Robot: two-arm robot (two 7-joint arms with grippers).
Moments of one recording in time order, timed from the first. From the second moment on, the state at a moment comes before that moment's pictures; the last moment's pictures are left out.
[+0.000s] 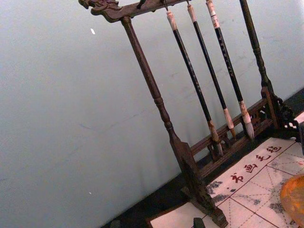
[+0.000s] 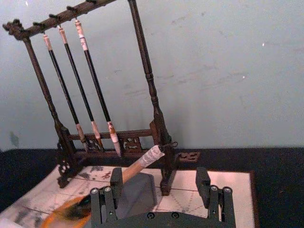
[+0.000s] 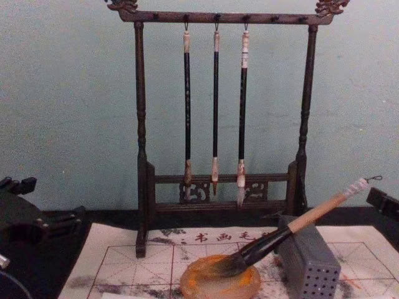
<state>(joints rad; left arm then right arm) -0.20 0.60 0.45 -1.41 -0.25 -0.12 0.03 0.13 0.44 -0.27 -1.34 0.70 -0.19 0.35</state>
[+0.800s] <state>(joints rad) -0.20 0.60 0.45 -1.41 -0.25 -0.12 0.03 0.27 0.29 -0.22 -1.10 0.91 -0.07 0.56</state>
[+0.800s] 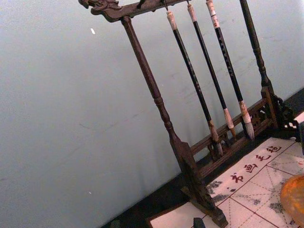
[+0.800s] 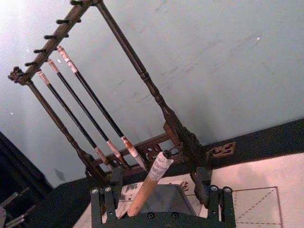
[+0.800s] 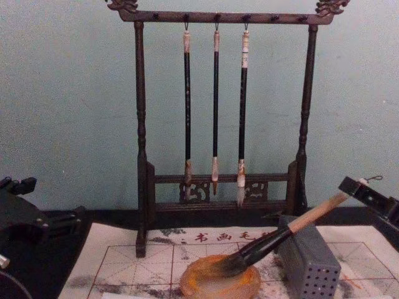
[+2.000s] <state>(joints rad) -0.20 0.60 0.45 -1.41 -0.25 -0.12 0.03 0.33 0.25 -0.23 -1.01 1.01 0.00 0.61</state>
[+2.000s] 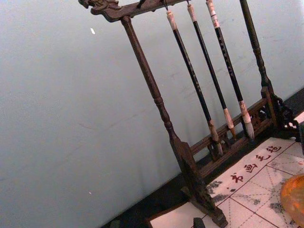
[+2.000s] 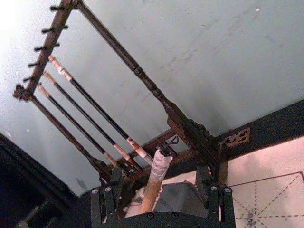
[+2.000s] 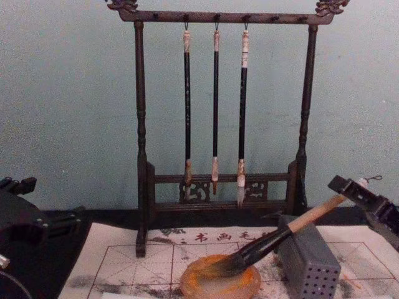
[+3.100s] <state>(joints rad) -0.20 0.60 0.45 -1.41 -0.25 -0.12 0.03 0.38 0.22 -0.25 -0.94 1.23 0.14 0.58</state>
